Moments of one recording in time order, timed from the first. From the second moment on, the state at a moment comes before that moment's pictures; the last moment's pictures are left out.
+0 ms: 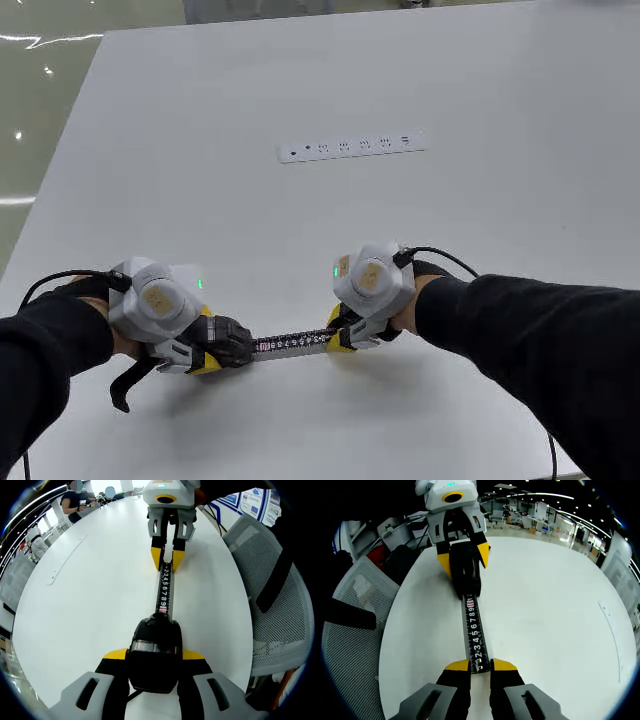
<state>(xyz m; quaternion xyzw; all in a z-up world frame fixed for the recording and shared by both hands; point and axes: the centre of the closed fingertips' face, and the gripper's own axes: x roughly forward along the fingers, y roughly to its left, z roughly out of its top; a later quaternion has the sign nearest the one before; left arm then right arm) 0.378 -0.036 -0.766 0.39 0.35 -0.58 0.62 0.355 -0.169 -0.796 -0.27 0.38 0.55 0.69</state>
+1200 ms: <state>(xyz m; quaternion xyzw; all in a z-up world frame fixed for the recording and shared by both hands) 0.380 -0.036 -0.768 0.39 0.36 -0.58 0.62 0.352 -0.193 -0.793 -0.27 0.39 0.54 0.70</state>
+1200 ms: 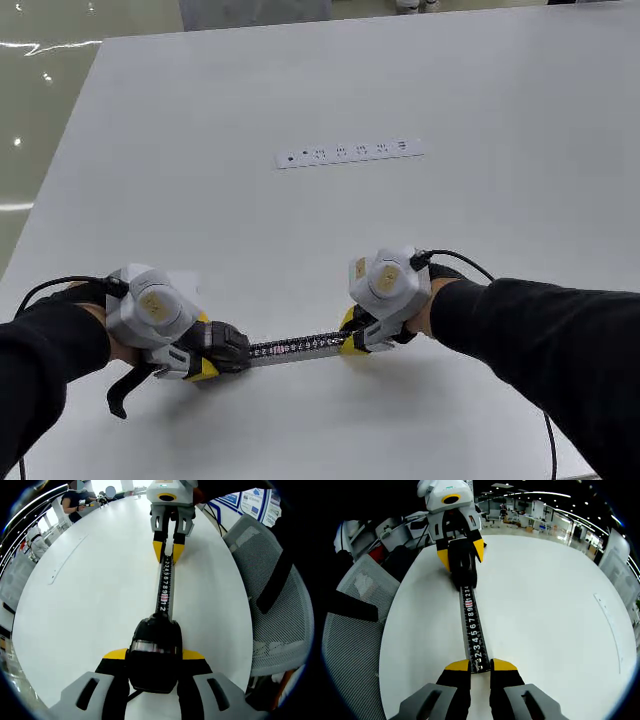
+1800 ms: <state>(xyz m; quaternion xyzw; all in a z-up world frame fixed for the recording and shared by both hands) 0.378 -0.037 -0.766 0.39 0.36 -0.58 0.62 0.353 -0.205 -0.794 -0.27 0.39 0.54 0.70</state>
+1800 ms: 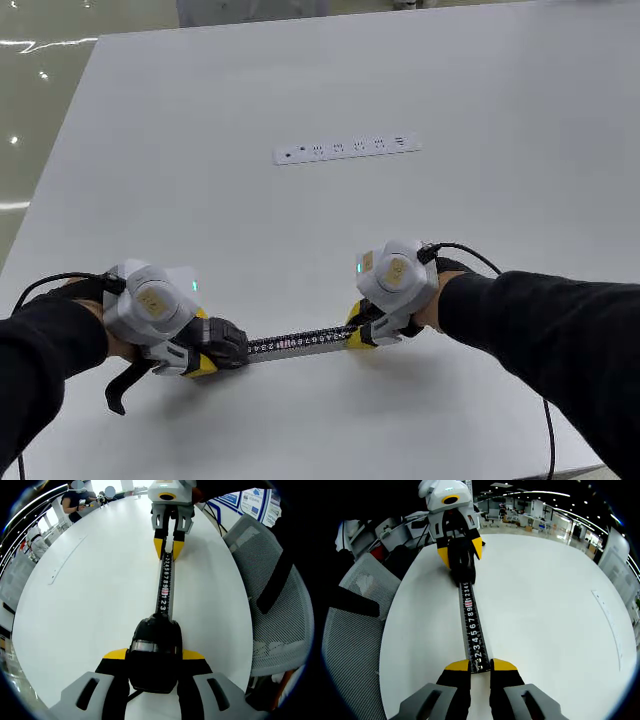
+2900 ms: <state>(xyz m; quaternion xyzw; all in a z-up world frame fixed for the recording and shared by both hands) 0.377 -0.038 -0.766 0.39 0.36 -0.58 0.62 0.348 -0.223 -0.794 -0.25 0.40 0.53 0.70</state>
